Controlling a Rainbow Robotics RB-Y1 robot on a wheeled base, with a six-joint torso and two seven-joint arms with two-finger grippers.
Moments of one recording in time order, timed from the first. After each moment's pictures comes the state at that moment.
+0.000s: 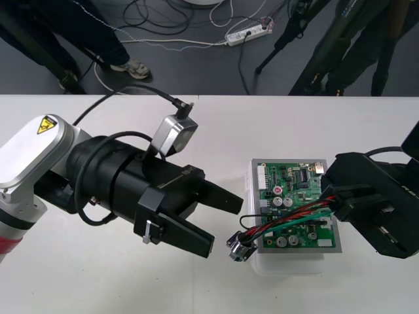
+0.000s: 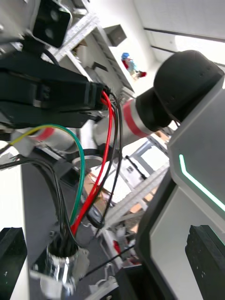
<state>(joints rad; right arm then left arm) -0.07 -0.59 0.09 -1.83 0.49 -1.56 -0.36 -0.40 0.62 -0.43 -1.84 -0.84 -1.36 0.85</state>
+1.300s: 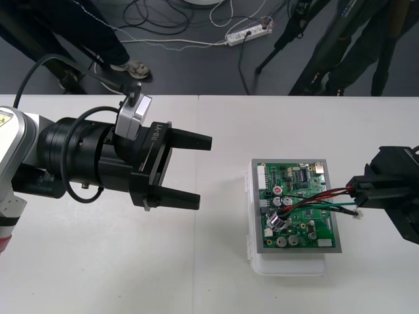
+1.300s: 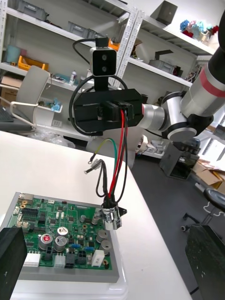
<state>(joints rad) -0.01 -0.72 -0.13 -1.82 0.66 -1.56 -0.29 -0.33 0.52 -0.15 -1.84 -1.11 -1.37 0.45</state>
